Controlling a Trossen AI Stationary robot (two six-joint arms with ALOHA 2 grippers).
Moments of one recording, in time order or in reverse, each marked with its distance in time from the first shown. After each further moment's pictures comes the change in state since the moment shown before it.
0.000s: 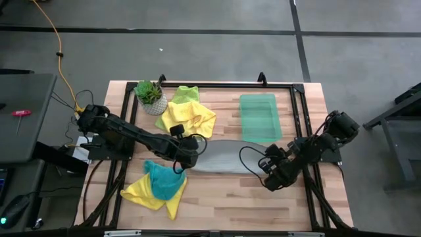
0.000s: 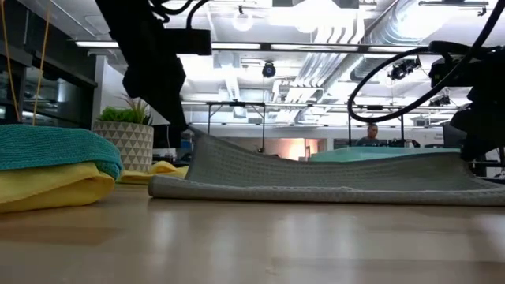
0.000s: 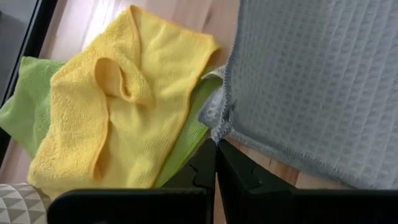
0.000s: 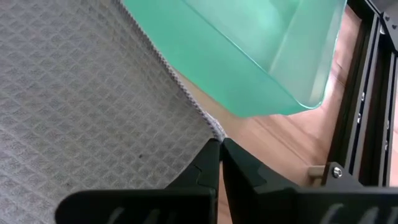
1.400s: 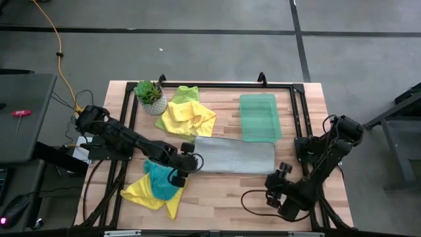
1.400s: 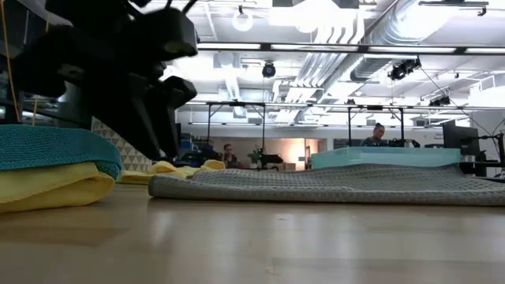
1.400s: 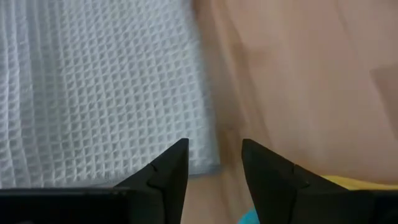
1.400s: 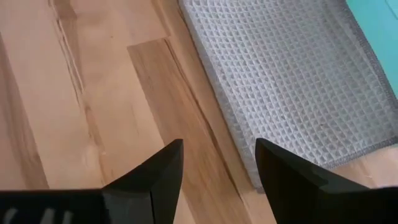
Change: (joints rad) left arm -0.062 -0.006 -0.179 0.415 0.444 0.391; right arm 0.300 -0.001 0.201 0.224 0.010 -0.322
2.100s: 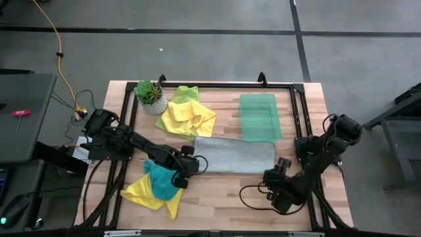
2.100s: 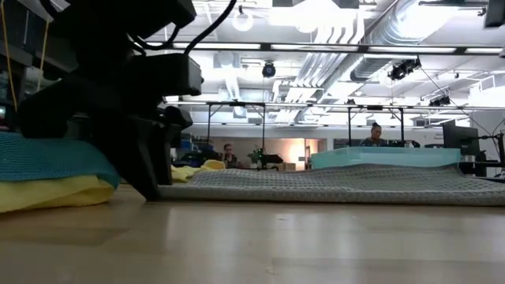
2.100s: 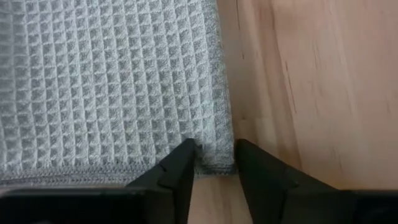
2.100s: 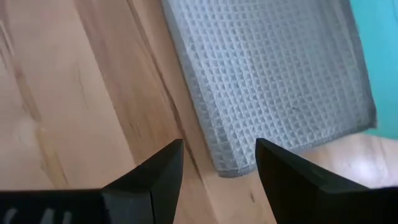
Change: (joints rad) left arm -0.018 0.118 0.000 0.029 -0.019 -0.089; right arm -0.089 0.000 -0.001 -0.080 -0.139 -0.151
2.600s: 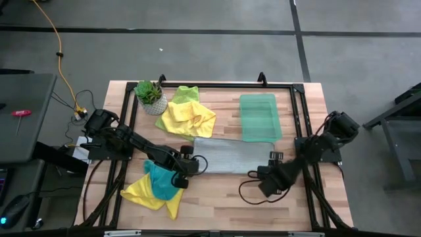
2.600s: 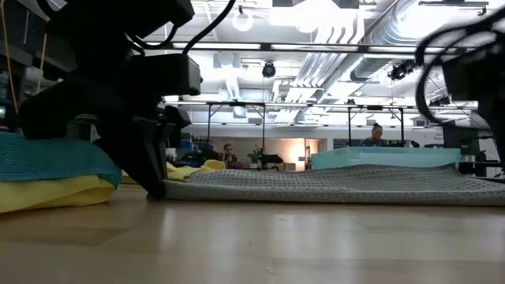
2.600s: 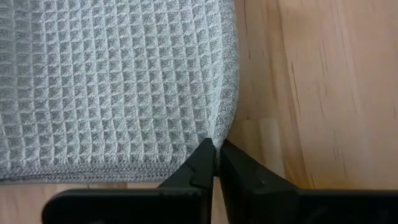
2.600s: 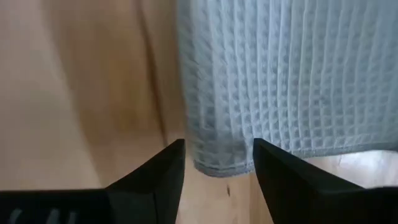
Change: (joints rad) left arm -0.003 -0.001 -0.001 -0.003 -0.027 -0.038; right arm -0.211 0.000 -0.114 0.097 -0.263 -0.424
